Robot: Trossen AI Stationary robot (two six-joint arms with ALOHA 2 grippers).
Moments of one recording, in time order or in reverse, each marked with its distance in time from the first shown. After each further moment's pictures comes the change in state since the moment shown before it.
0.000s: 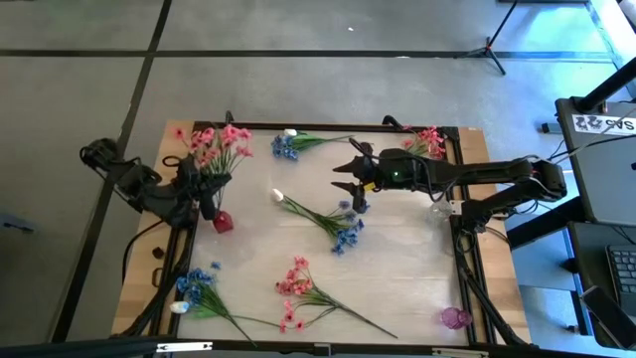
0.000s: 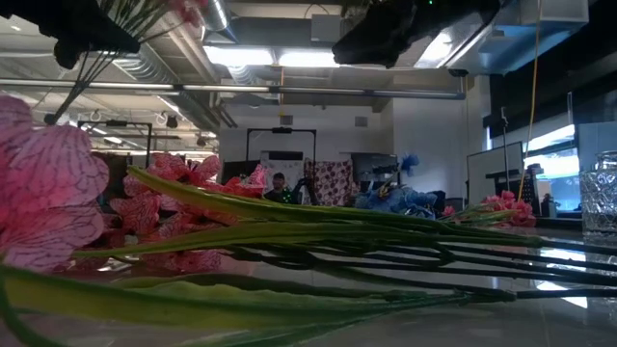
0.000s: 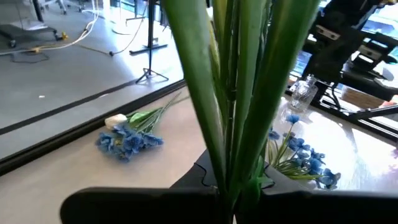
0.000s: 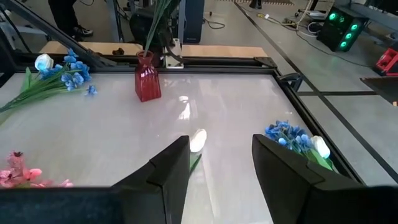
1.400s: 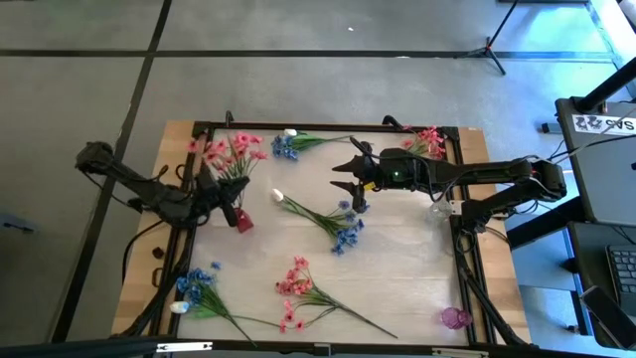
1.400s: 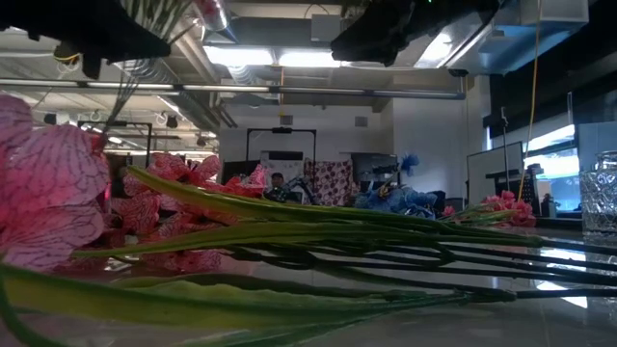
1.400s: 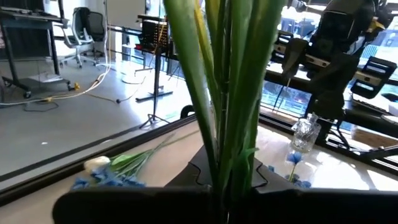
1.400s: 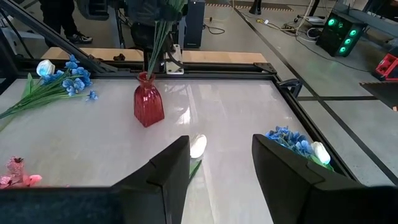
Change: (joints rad) left arm 0.123 0.163 -0.295 0.917 -0.032 0.467; right arm 0.000 0.001 0.000 0.025 -0.002 -0.002
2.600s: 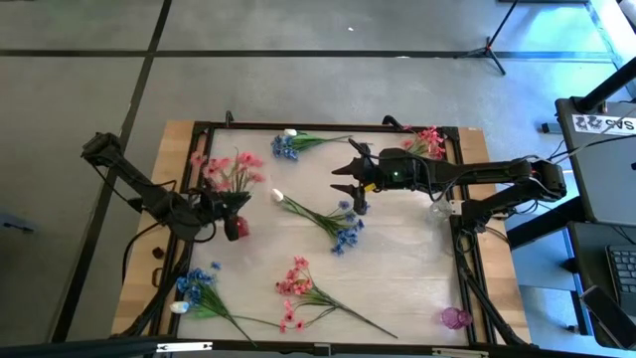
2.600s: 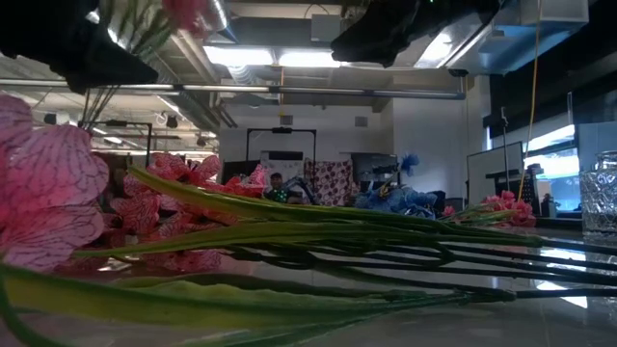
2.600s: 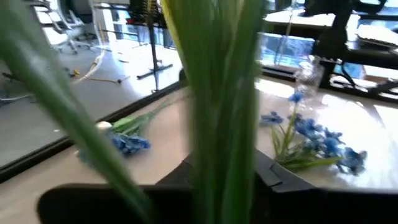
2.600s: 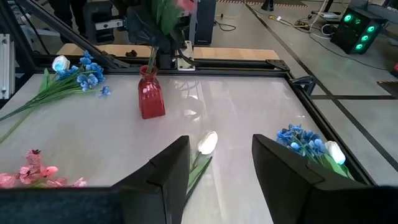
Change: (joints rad) left arm -0.171 0.076 0.000 -0.298 -0.079 -0.235; right arm 0.001 0.000 0.000 -0.016 -0.060 0.002
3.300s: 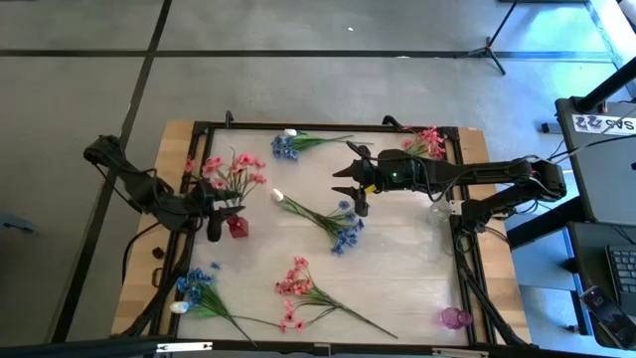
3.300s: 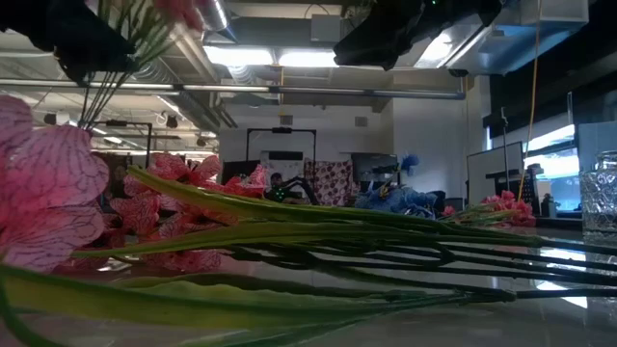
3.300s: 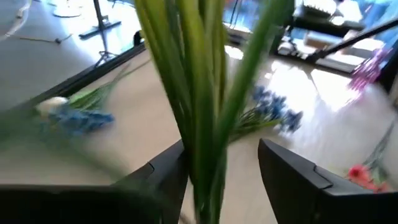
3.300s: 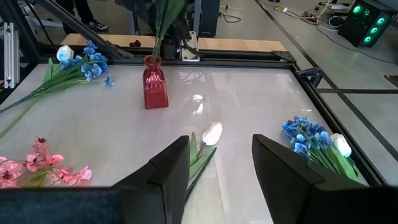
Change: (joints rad) left arm 0.000 -0.156 0.191 -0.466 0.287 -0.136; right arm 0.000 0.000 0.000 -0.035 -0.011 -0.002
